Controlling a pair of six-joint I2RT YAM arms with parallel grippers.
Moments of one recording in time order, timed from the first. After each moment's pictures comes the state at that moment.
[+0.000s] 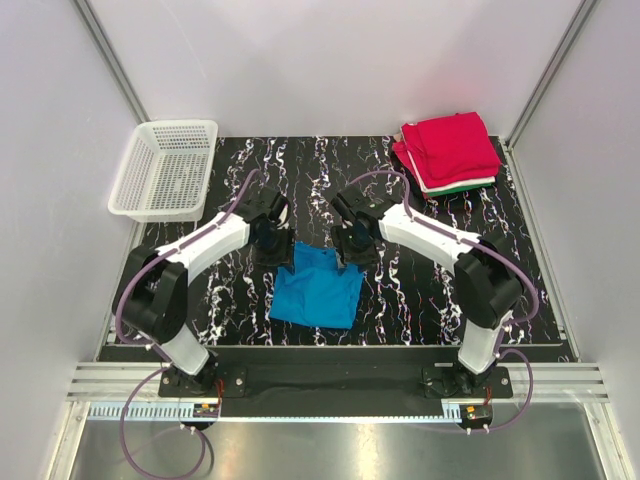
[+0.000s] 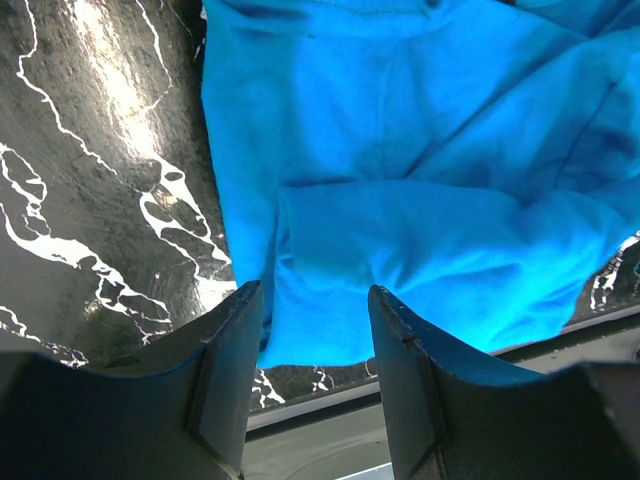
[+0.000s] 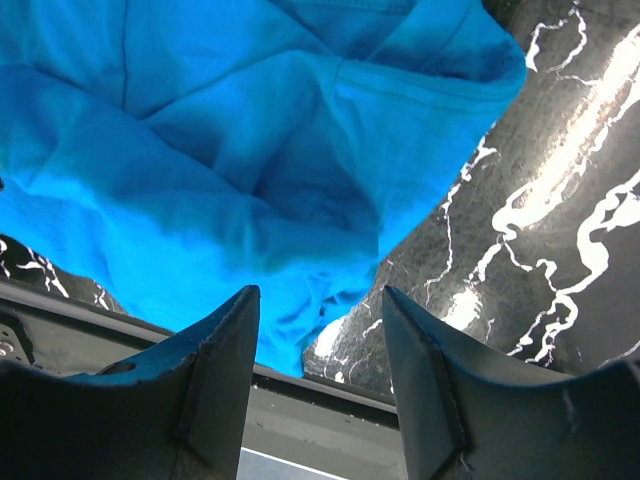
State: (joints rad) left arm -0.48 1.62 1.14 -0.79 0.16 -0.45; right arm 0.71 1.81 1.41 -0.86 -0.07 0.51
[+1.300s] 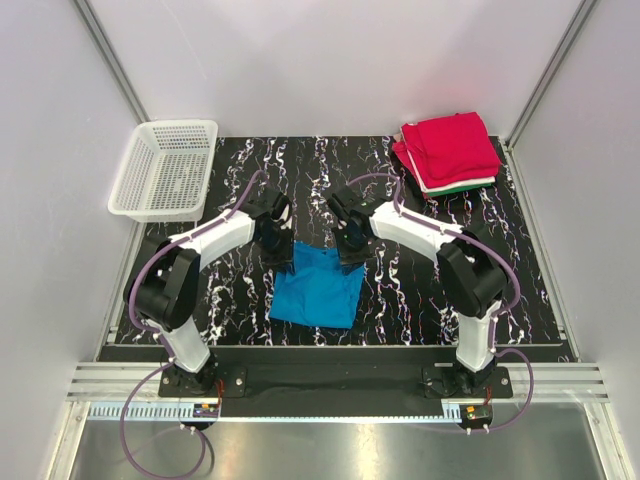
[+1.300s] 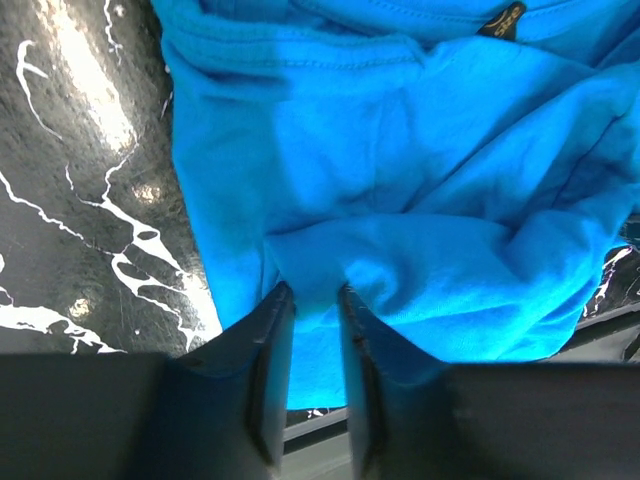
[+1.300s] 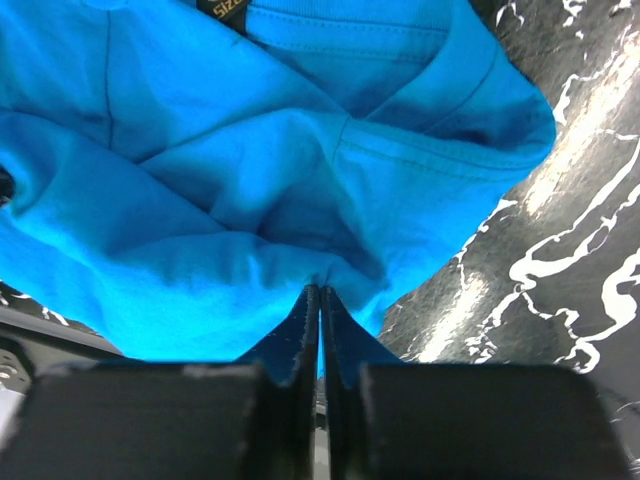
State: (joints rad) left arm -0.46 1.72 1.15 -0.71 0.24 -0.42; right arm 0.70 1.92 1.45 -0.83 -0.10 0.51
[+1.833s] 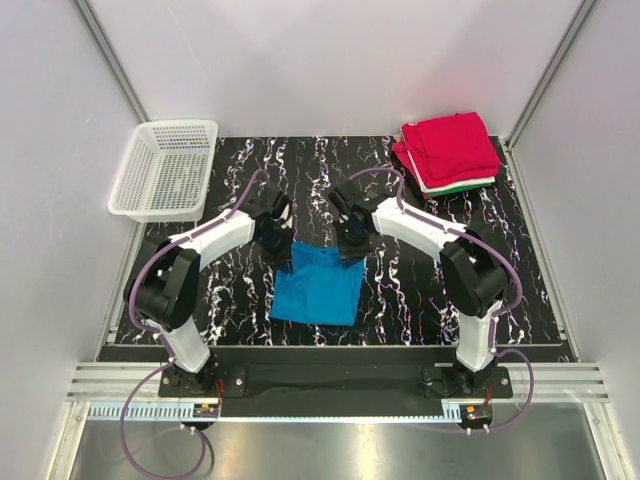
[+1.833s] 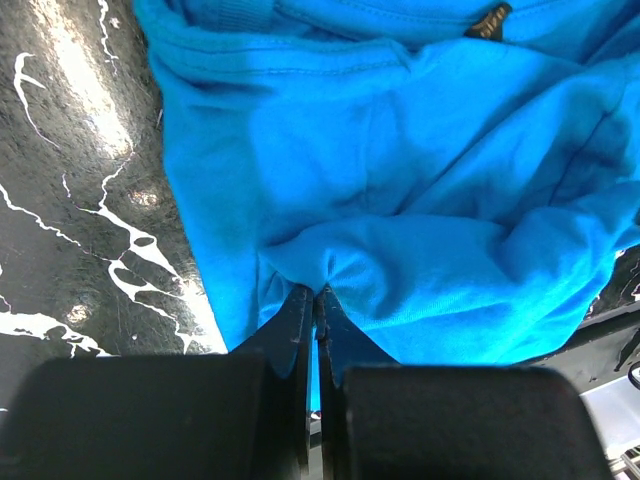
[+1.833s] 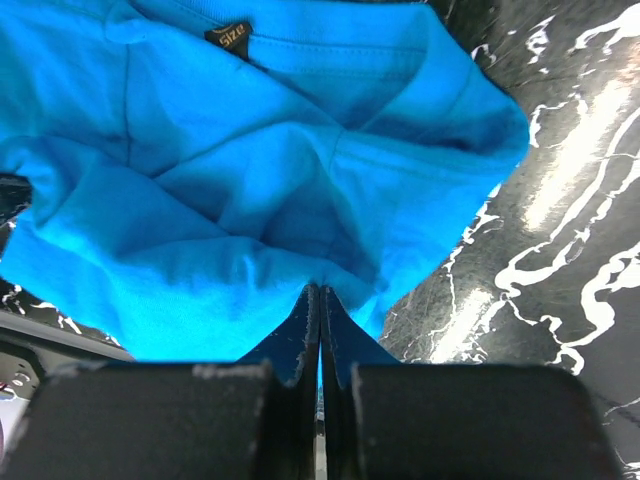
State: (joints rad) left arm -0.46 1.72 1.15 -0.70 0.24 -0.42; right arm 0.68 1.93 1.48 -0.83 -0.09 0.50
